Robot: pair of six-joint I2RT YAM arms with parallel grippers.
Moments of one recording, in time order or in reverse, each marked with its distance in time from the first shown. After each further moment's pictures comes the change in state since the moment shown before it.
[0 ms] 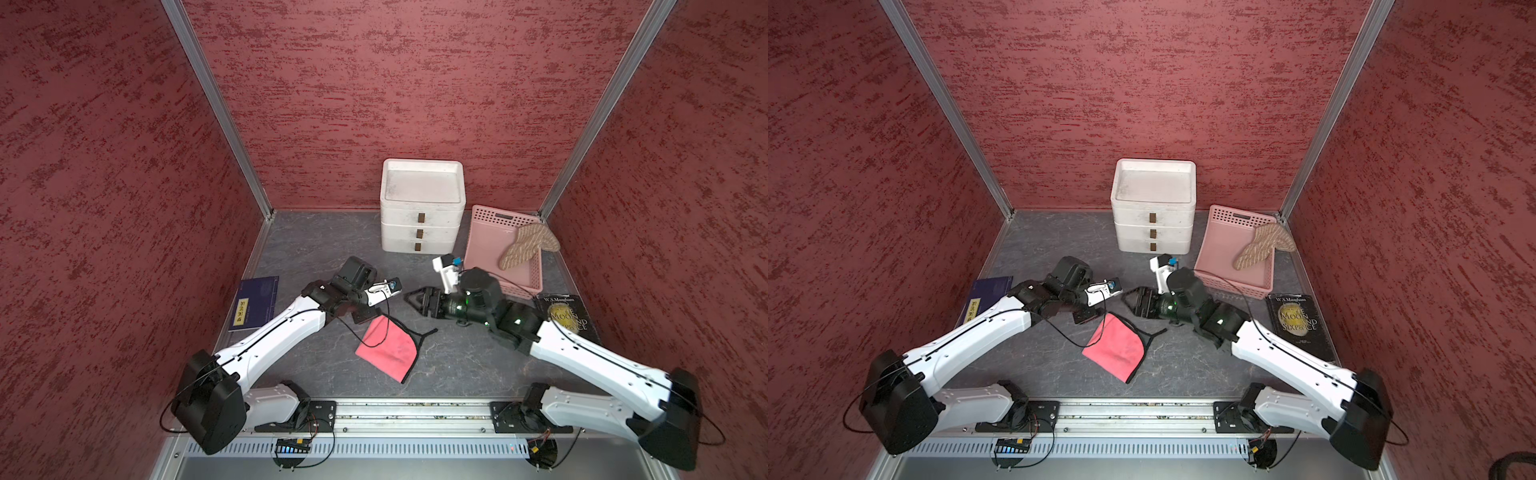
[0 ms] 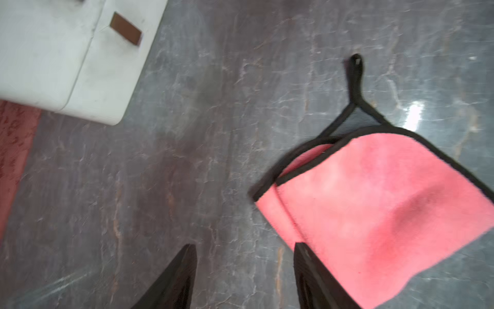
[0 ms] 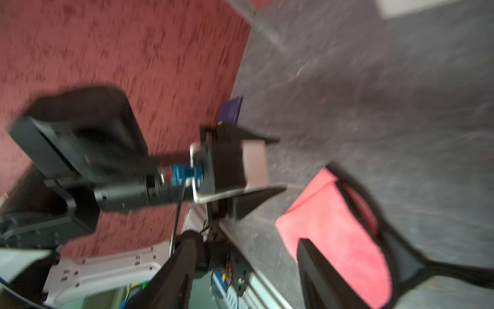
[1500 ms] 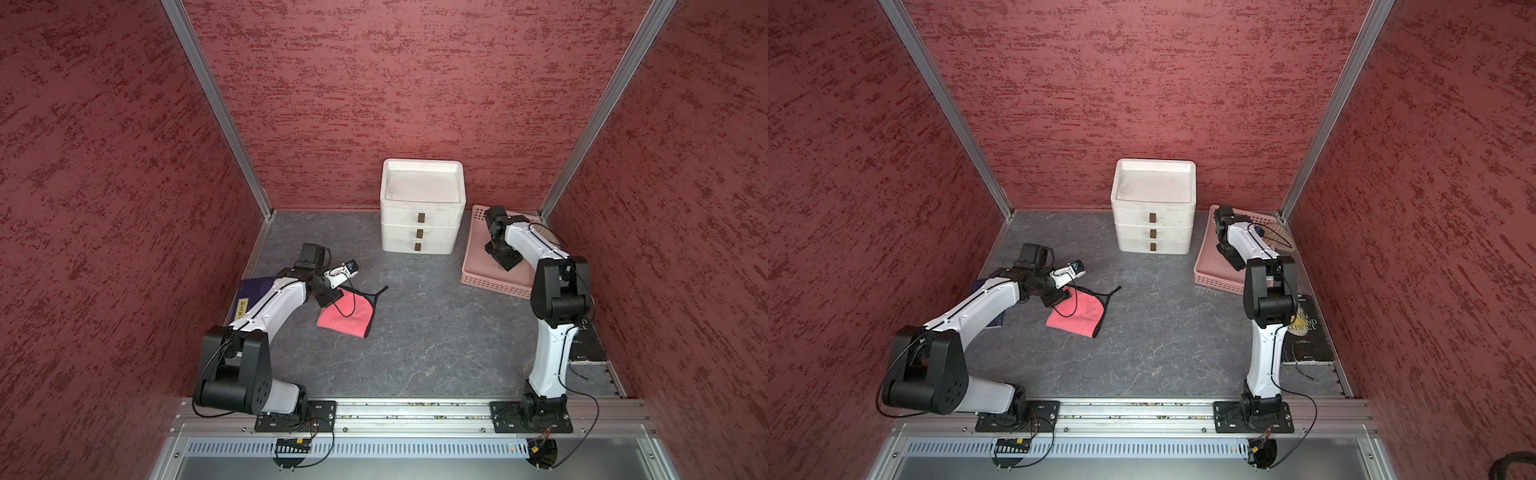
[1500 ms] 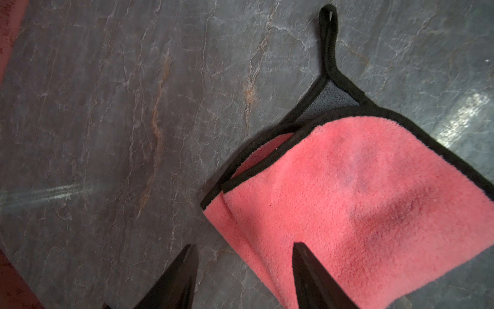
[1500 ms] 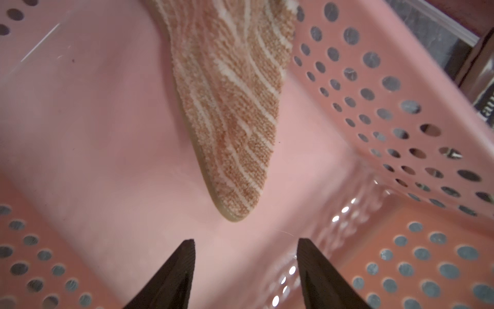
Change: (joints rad) left arm 0.538 0.176 -0.014 0.089 0.066 0.241; right arm -0.714 1.064 0.787 -0.643 0.561 0.248
